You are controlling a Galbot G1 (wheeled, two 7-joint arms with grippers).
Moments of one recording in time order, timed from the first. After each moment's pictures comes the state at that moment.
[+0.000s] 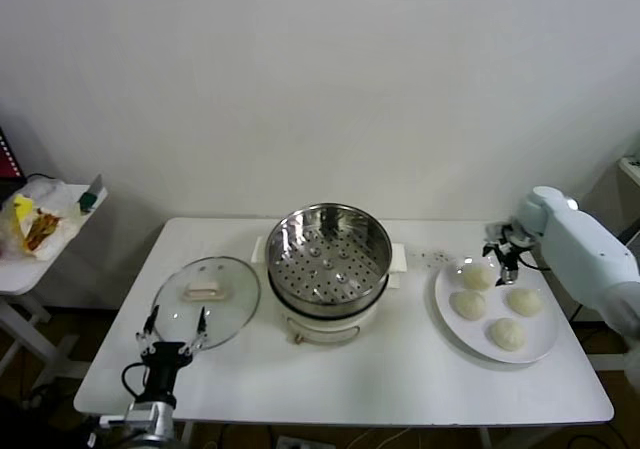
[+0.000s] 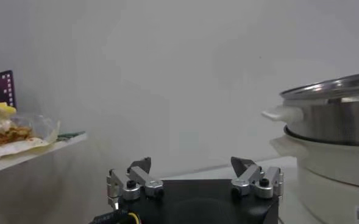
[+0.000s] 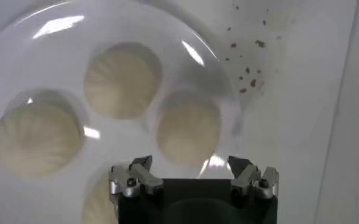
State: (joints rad) left arm 1.54 -1.44 -0.67 -1.82 0.02 -0.20 -0.03; right arm 0.04 1.01 -0.58 0.51 -0.48 0.18 -1.13
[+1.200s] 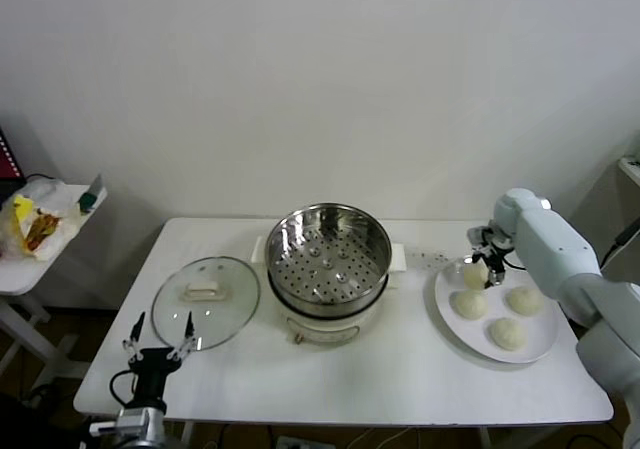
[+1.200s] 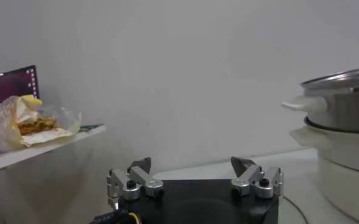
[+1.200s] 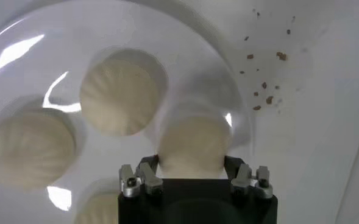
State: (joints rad) left arm 1.57 -1.45 -0.69 -1.82 0.02 -0.20 -0.06; right arm 0.08 1.06 -0.57 0.46 -0.55 0.24 -1.16
